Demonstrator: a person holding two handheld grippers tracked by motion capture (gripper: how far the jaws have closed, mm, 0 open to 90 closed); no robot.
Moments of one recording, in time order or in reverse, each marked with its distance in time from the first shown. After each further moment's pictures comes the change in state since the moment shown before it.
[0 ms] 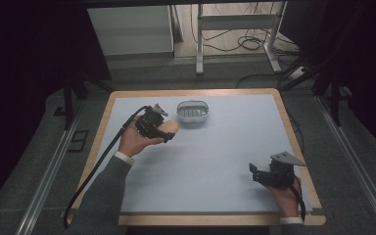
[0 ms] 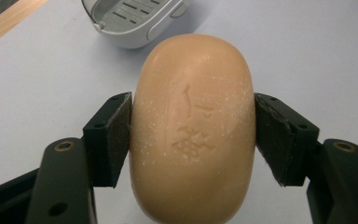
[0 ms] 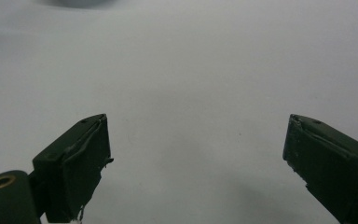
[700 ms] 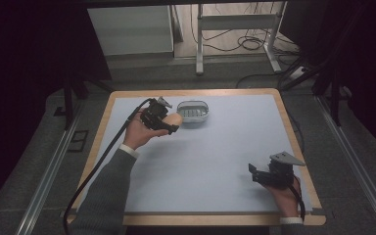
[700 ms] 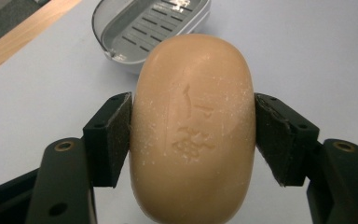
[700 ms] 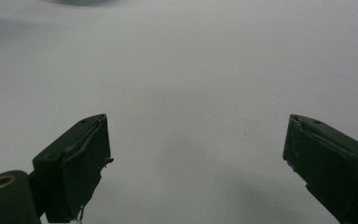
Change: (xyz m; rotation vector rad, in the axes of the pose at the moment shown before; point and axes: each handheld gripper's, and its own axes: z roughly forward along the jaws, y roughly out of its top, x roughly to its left) left arm 0.010 0.023 0.008 -0.012 0.006 -0.003; right arm 0.001 0.000 0.001 0.005 0.012 -0.003
